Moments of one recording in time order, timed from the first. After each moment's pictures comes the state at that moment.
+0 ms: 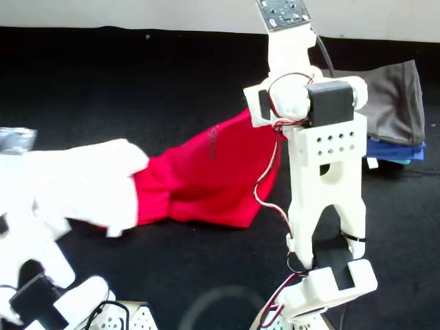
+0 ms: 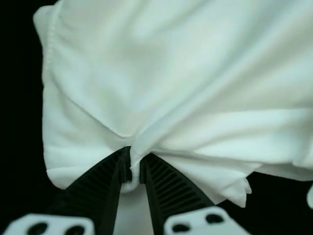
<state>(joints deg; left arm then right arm) -54.8 -14.8 43.0 38.5 -45.1 -19.1 2.2 -43.4 100.4 6.7</state>
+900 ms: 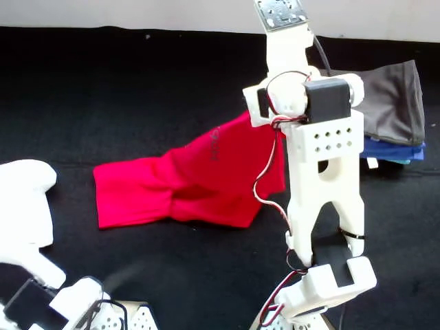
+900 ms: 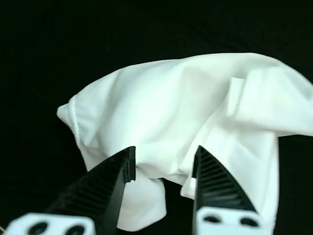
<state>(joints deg) -61.5 -14.8 18.9 54.8 -29.4 -19.1 3.2 -43.4 100.4 6.7</state>
